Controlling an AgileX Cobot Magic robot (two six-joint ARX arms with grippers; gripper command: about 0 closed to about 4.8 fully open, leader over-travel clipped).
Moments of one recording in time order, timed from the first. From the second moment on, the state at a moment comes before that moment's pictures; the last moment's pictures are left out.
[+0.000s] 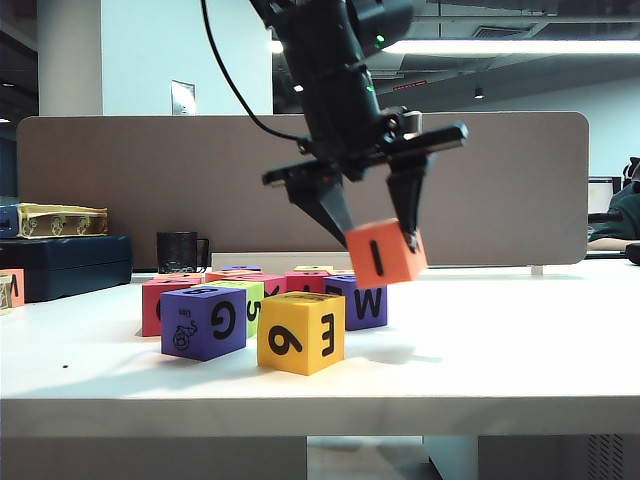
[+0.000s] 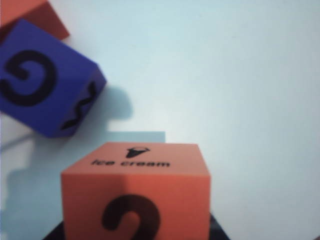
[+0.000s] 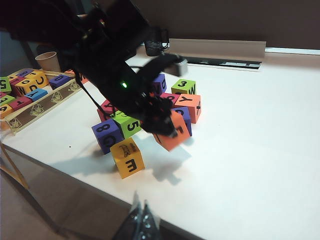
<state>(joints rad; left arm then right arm) -0.81 2.00 1.69 -0.72 -0.04 -0.33 -0.02 0.02 0.71 -0.90 -0.58 0.03</state>
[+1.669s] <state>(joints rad) -0.85 2.11 1.69 -0.74 -0.09 -0.56 -0.02 0.02 0.71 -0.90 -0.58 0.03</state>
